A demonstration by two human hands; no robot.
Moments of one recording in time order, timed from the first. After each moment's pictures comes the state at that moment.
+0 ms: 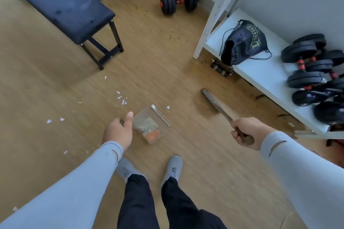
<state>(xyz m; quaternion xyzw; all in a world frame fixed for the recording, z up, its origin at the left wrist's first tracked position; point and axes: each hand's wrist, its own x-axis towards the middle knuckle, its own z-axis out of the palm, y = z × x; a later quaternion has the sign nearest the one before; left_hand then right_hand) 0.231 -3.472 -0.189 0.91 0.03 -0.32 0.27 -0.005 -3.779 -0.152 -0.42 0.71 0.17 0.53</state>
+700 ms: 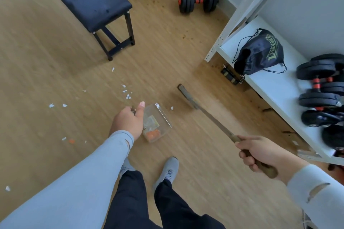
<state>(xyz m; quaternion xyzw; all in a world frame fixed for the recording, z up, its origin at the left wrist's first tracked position) 0.251 -3.500 -0.213 0.93 0.04 -0.29 0.24 0.008 -3.761 -0.097 -0.50 0.62 0.25 0.56</state>
